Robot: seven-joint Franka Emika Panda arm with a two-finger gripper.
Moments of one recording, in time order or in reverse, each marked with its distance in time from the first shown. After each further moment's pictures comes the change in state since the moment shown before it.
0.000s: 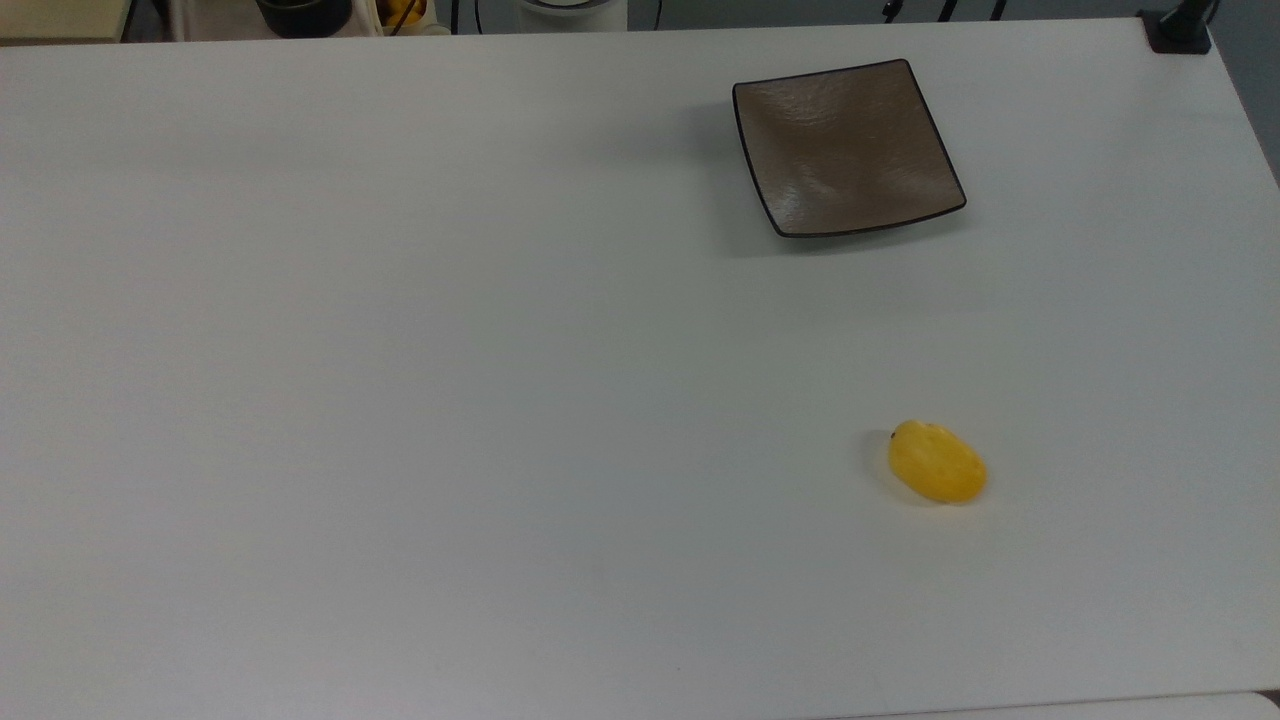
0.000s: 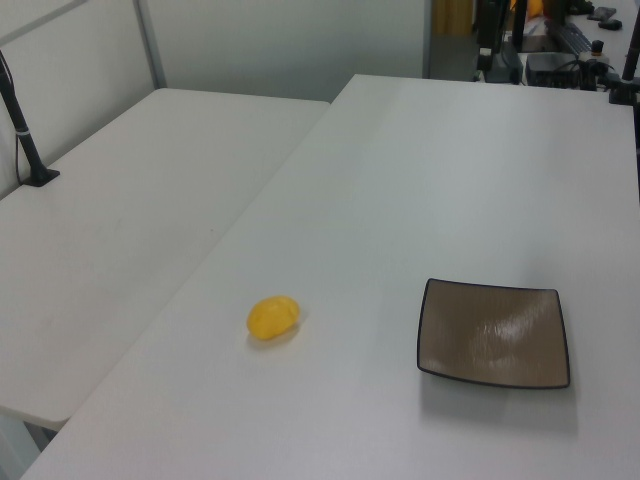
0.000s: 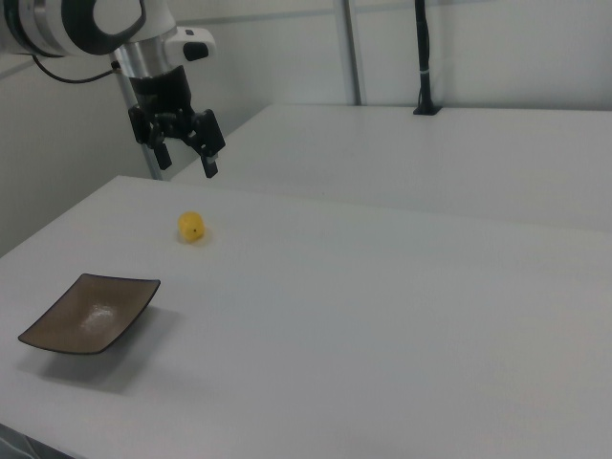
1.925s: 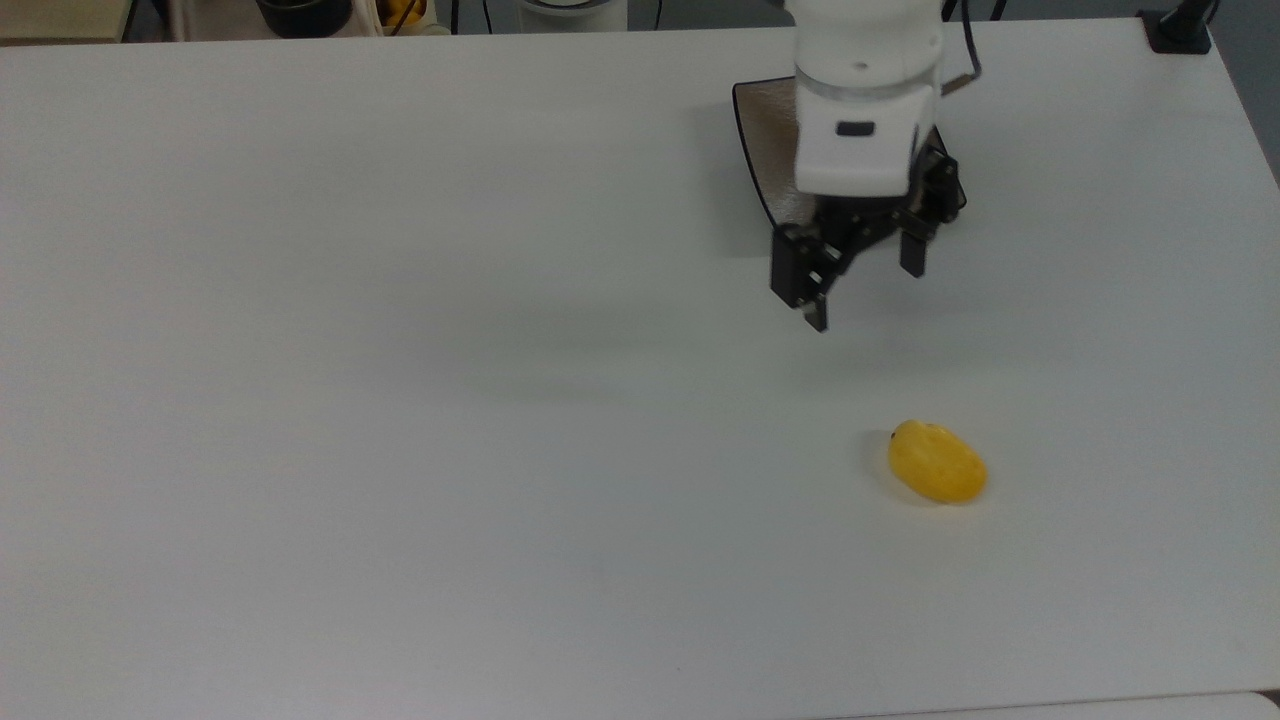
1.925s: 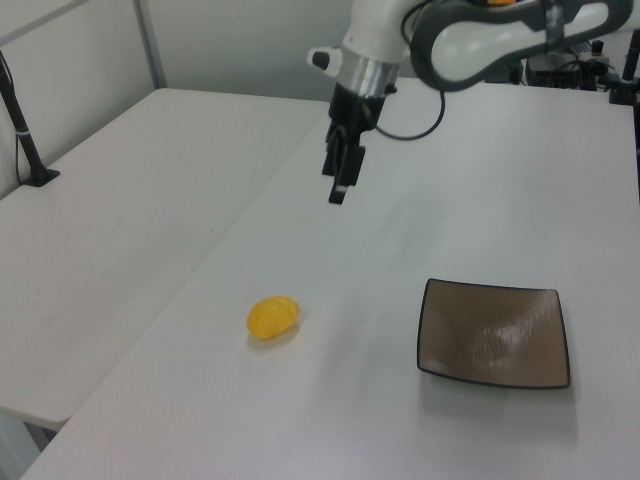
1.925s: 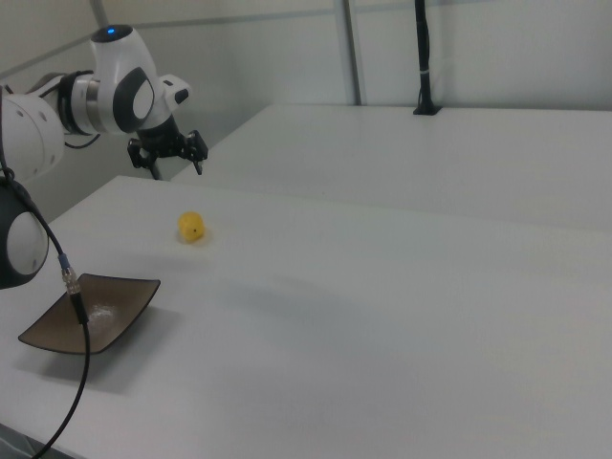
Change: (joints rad) arm 0.187 0.554 0.142 0.312 -0.001 0.525 -0.206
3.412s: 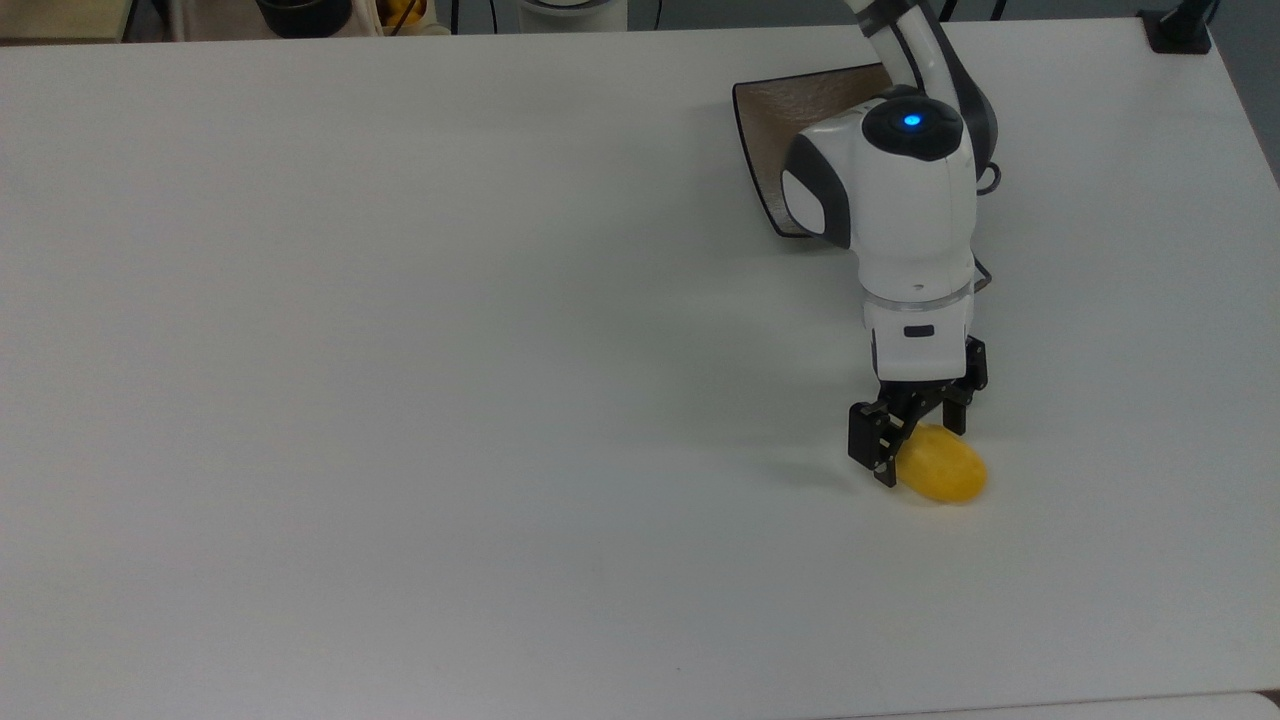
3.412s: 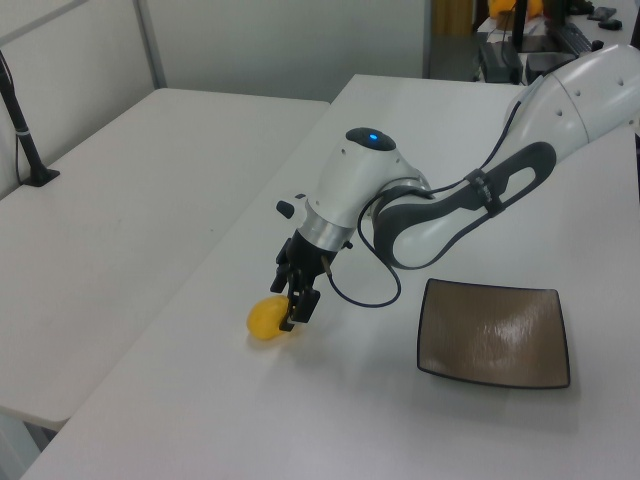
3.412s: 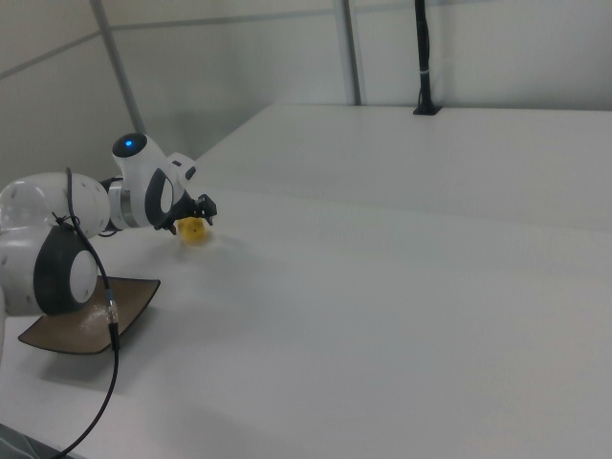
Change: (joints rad) arm 0.102 0.395 -0.014 0.094 -0.102 0.470 0.000
